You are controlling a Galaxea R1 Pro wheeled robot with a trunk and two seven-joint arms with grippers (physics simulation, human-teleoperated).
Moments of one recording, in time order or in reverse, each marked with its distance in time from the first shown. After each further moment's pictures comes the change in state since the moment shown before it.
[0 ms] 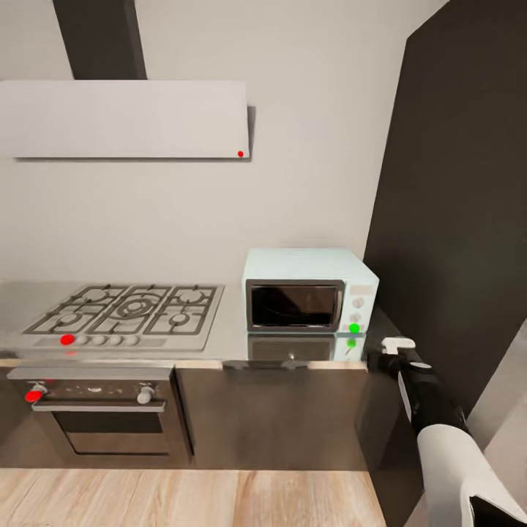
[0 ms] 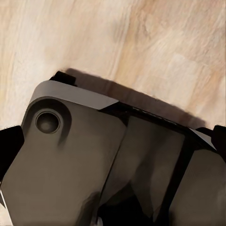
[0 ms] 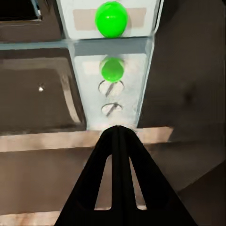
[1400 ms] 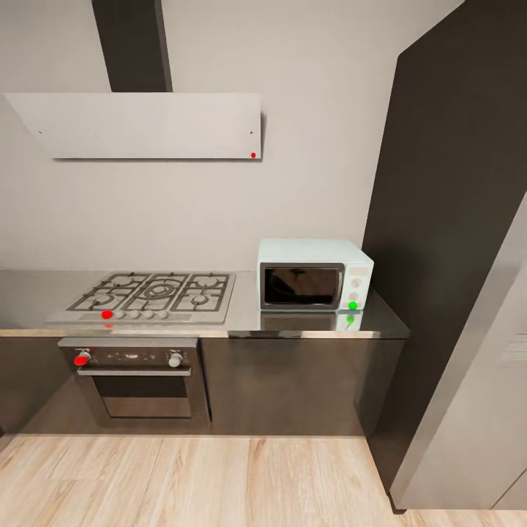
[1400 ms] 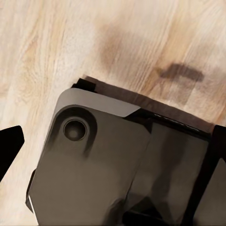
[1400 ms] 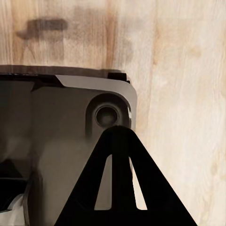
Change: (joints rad) left arm 0.000 0.055 -0.008 0.000 -0.014 0.010 -0.005; right arm 0.611 -0.051 0.009 0.793 0.060 -0.481 -0.226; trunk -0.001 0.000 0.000
